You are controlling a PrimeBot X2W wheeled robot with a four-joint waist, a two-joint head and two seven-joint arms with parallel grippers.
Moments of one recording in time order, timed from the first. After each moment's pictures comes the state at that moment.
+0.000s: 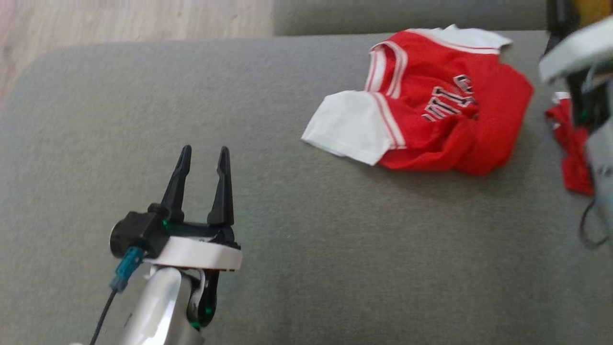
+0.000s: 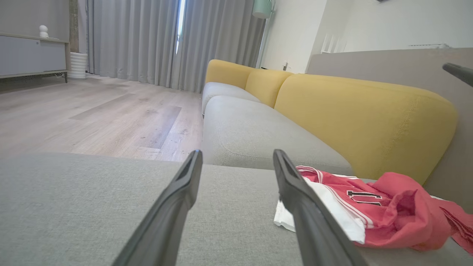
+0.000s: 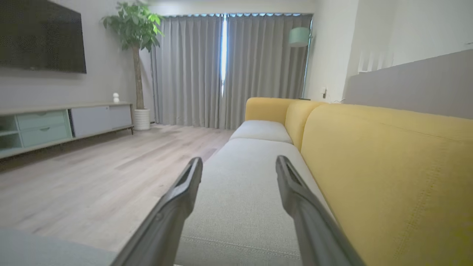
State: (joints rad) left arm -0.26 0.04 -0.25 0.29 -0.32 -0.07 -0.26; right arm -0.97 -0.35 0.29 0.84 0.35 0.13 -0.25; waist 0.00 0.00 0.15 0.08
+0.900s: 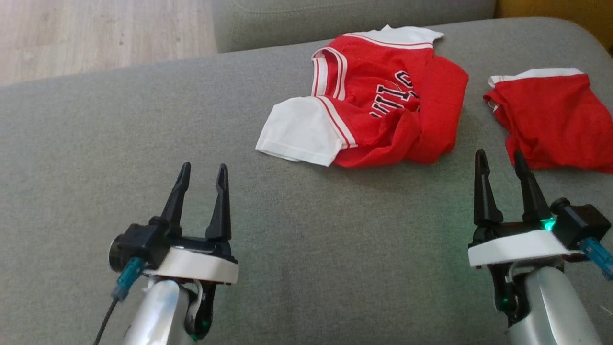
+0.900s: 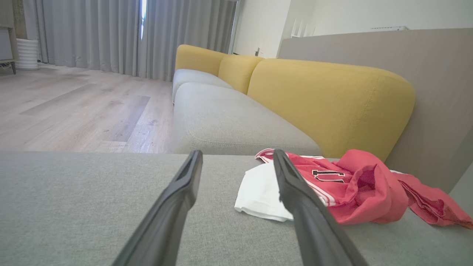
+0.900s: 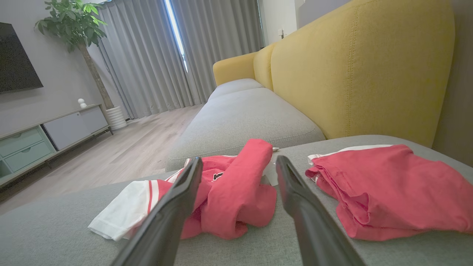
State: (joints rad) left arm -0.22 0.04 -0.23 0.32 -0.30 -0.09 -0.26; right arm -0.15 -0.05 0.02 0.26 0.24 0.13 -0.25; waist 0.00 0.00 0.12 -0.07
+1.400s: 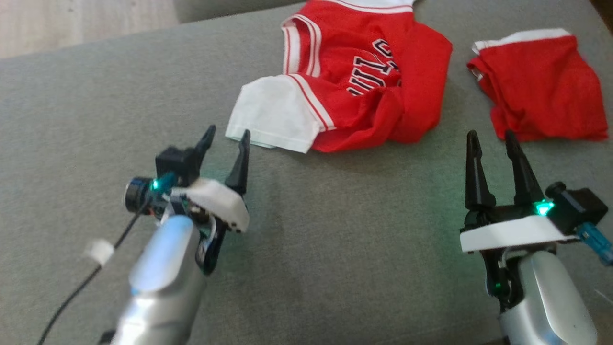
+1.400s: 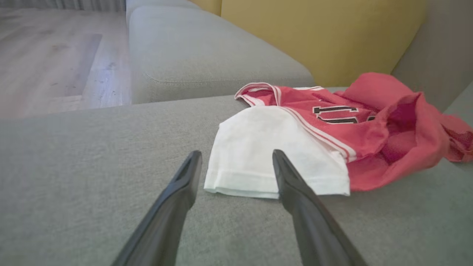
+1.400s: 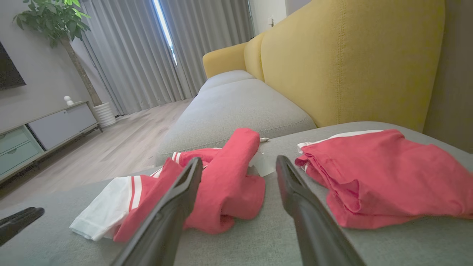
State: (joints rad) left arm -0.55 0.04 -0.34 0.69 -0.30 -0.09 -0.09; right arm -0.20 -0.05 0.06 0.24 0.27 0.13 -0.25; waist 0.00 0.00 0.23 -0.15
